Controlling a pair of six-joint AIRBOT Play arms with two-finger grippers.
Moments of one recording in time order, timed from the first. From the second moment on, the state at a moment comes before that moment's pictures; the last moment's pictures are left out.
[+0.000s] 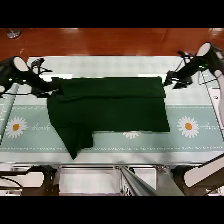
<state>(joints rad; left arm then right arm) 0.09 -1.52 1.29 1.36 -1.26 -1.56 -0.15 -1.81 1.70 -1.34 1.46 1.52</state>
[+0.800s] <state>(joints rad) 0.51 -1.04 0.39 0.81 -1.15 -1.25 -0.43 -1.01 0.60 -0.87 1.12 1.33</state>
